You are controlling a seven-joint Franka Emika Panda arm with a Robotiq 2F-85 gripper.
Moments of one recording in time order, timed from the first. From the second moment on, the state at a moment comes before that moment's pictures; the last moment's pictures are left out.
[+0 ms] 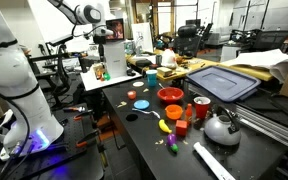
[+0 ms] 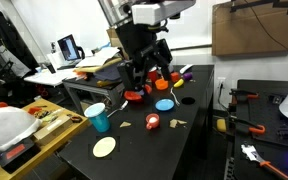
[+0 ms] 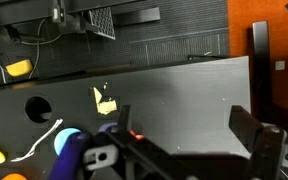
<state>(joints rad) 0.23 -0.06 0.41 -2.21 0.07 2.02 0.76</state>
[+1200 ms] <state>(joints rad) 0.38 0.39 0.25 -1.84 -0.08 2.10 0.87</state>
